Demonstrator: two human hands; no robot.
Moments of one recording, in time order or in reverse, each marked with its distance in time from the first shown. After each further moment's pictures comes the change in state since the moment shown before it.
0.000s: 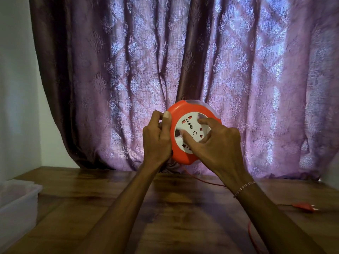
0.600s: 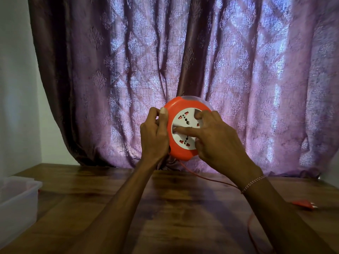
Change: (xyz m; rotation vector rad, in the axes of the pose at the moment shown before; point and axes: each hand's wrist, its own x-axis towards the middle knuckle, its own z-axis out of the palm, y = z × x) left_hand 0.002 -0.002 -0.004 0.010 -0.007 -0.043; right_hand 0.009 0.002 -0.020 -0.335 -0.462 -0.378
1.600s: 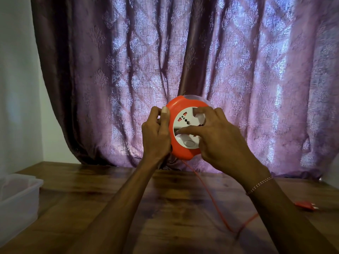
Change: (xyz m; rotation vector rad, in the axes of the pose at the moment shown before) left_hand -0.001 0.004 0.002 -0.006 0.024 -0.015; right_hand 0.002 0.002 -0.005 -0.003 0.049 -0.023
